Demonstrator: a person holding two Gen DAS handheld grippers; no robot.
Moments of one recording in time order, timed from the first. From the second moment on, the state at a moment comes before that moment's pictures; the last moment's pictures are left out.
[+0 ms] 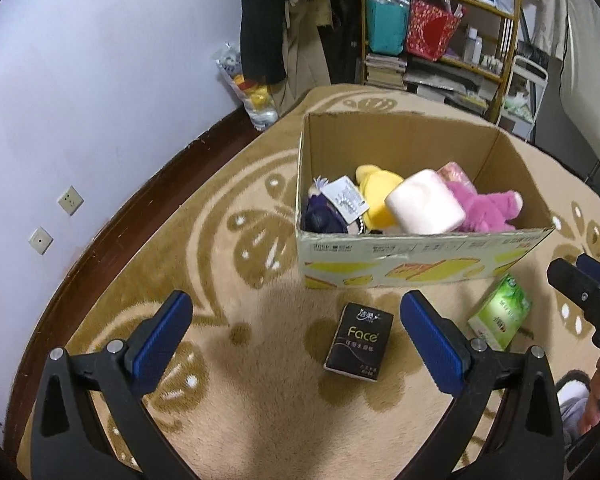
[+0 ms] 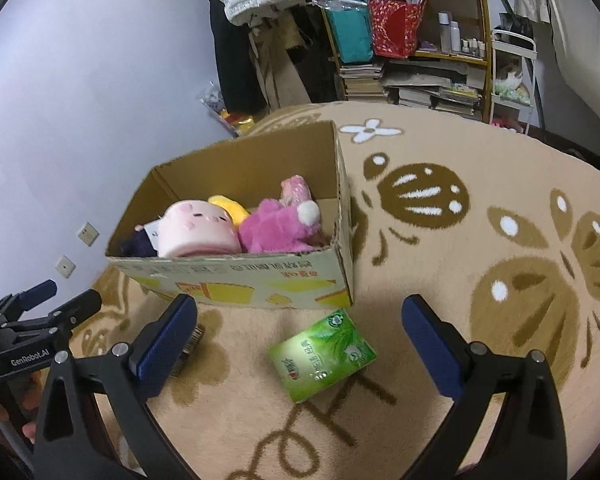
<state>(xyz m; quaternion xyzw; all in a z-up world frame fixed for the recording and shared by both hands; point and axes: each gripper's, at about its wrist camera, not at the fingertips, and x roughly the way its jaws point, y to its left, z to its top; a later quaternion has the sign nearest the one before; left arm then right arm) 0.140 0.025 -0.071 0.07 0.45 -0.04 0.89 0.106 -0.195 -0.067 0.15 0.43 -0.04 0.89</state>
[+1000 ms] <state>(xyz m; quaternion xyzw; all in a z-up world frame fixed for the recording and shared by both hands) 0.164 -0.017 -0.152 0.16 0.55 -0.05 0.82 0.131 -0.192 -0.141 0.14 0.54 -0.05 0.83</state>
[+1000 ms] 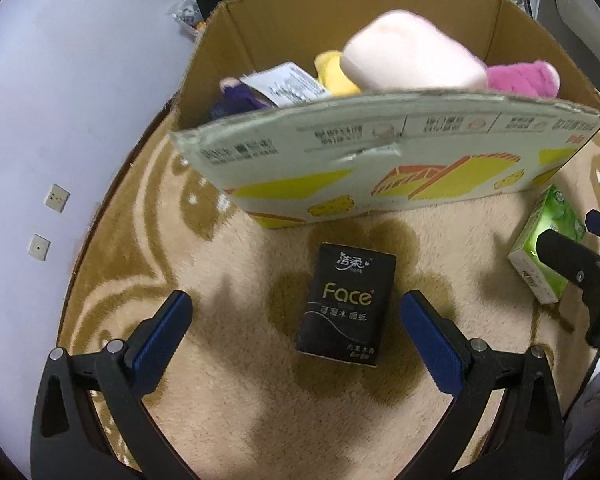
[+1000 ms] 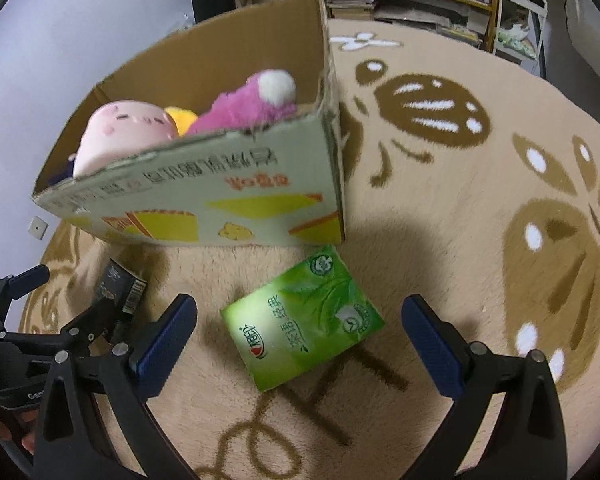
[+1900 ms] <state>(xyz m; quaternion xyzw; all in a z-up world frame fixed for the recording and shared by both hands) 0.172 -0.023 -0.182 0.17 0.58 -0.03 0.80 0.133 -0.167 -0.179 0.10 0.58 -0.06 0.80</state>
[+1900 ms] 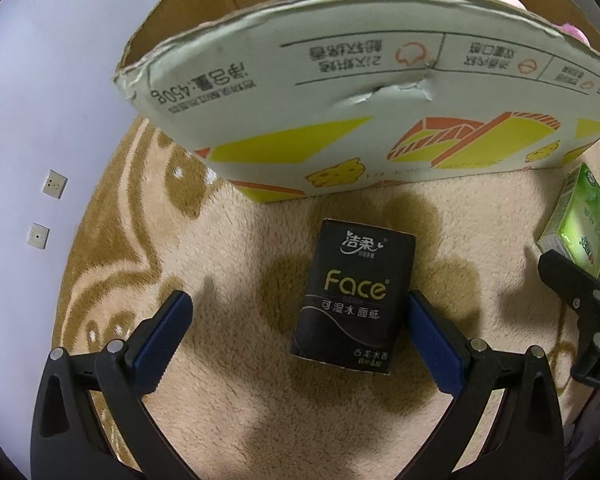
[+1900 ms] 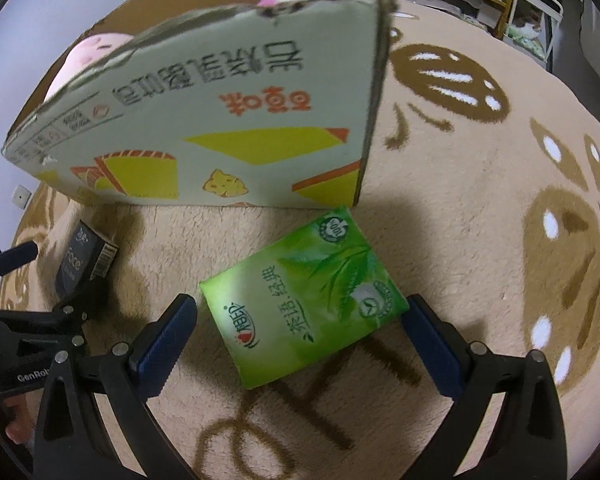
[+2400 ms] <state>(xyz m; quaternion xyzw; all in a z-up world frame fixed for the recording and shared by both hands) 0.166 -0.029 -0.182 0.15 0.59 -0.08 0.79 0.140 -0.164 -0.180 0.07 0.58 -0.06 0.81</state>
